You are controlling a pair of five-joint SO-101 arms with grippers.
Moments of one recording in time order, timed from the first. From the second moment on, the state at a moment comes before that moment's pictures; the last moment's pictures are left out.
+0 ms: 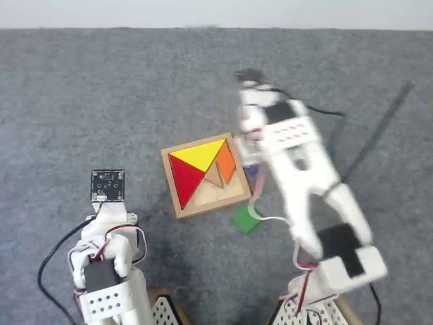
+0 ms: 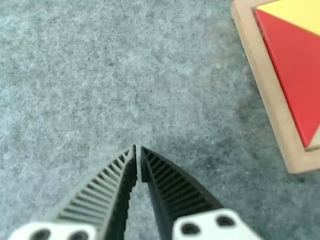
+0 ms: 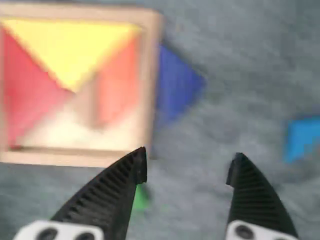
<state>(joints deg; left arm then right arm) -22.0 -102.8 97.0 72.0 -7.6 -22.4 4.0 5.8 77.2 -0.8</state>
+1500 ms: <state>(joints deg) -22.0 -102.8 97.0 72.0 -7.6 -32.2 -28.2 40.1 73.8 12.3</state>
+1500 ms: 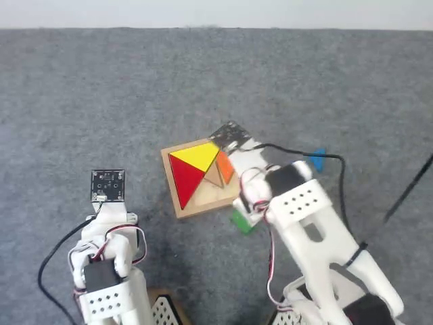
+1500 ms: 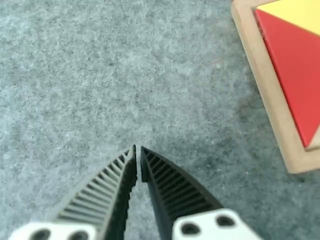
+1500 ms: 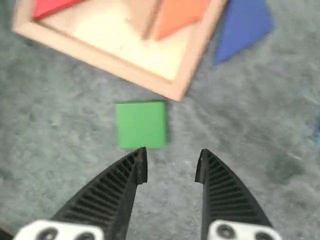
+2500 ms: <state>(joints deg) -22.0 -102.8 97.0 72.0 -7.6 -42.4 -14.0 51.7 58.9 19.7</state>
